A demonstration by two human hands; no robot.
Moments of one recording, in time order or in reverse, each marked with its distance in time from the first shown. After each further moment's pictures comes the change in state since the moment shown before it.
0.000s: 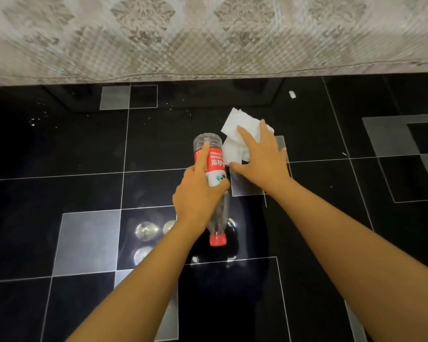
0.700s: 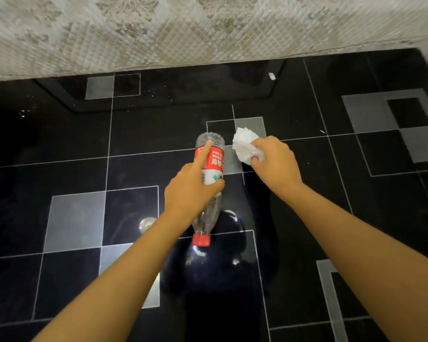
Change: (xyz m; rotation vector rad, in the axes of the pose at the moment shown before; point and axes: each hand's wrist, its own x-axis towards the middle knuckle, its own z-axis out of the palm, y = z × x) left_hand -0.052 0.023 0.014 0.151 -0.146 0.114; right_hand -0.072 0.065 -0.022 0.160 0.185 -0.043
